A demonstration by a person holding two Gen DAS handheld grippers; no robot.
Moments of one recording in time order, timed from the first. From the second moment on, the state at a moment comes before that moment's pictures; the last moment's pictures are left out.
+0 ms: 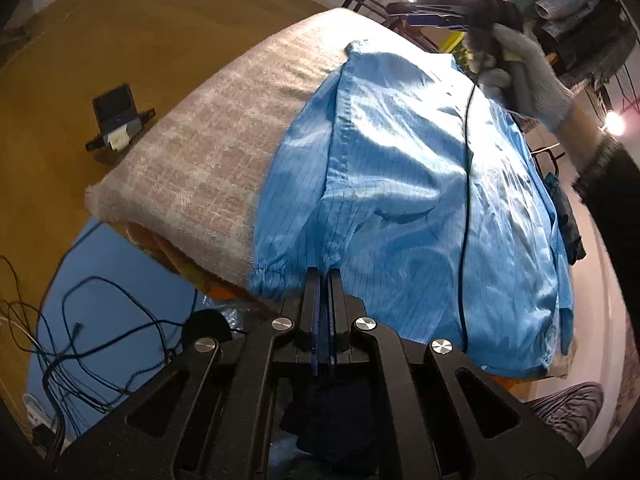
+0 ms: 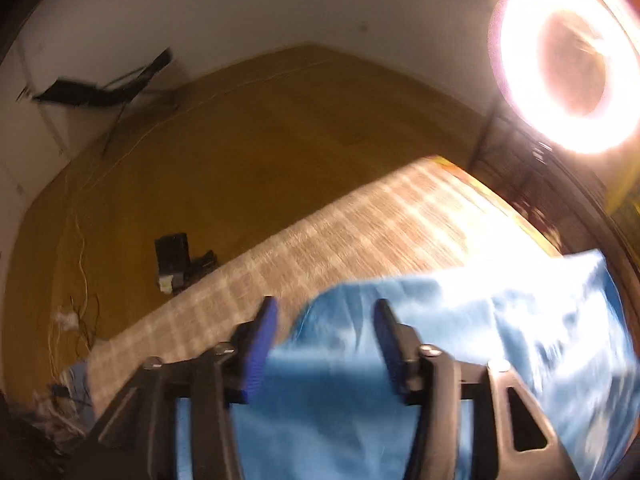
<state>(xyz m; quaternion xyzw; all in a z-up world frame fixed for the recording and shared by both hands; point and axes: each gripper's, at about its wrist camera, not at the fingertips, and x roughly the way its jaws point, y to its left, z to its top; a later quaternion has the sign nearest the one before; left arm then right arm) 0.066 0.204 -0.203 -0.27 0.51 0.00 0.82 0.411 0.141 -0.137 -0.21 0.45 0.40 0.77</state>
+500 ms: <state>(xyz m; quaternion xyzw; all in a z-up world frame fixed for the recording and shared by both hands) 0.079 0.206 -0.228 -0.28 0.54 0.02 0.80 0.451 0.169 -0.230 -0.31 0.45 0.46 0.70</state>
